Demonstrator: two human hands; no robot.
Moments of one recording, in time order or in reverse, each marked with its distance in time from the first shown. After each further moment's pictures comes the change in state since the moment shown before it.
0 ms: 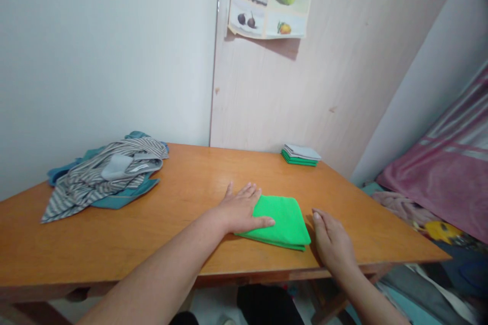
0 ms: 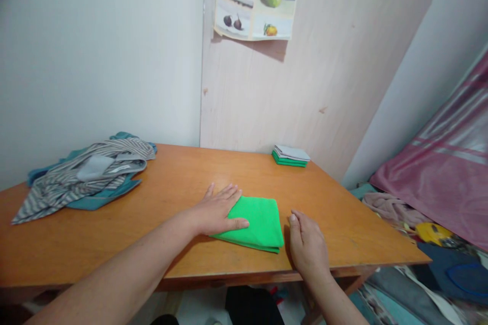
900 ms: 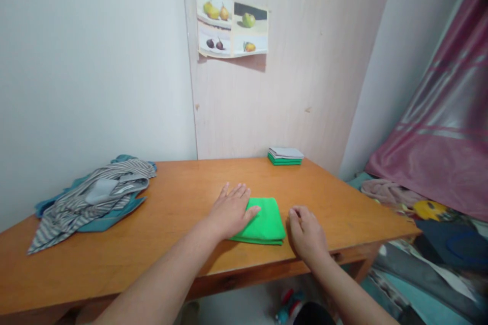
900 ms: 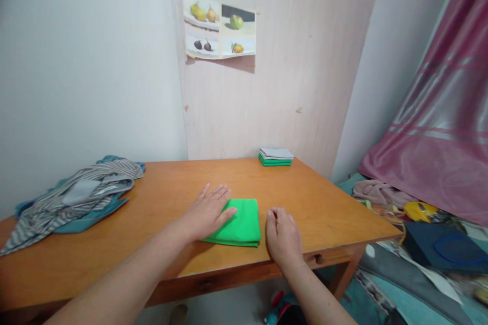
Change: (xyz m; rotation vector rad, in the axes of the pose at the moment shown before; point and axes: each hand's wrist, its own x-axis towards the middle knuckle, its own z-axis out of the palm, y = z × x) left_hand 0.009 0.035 -0.009 0.153 0.227 0.016; right_hand -0.001 -0.015 0.001 0.105 0.012 0.040
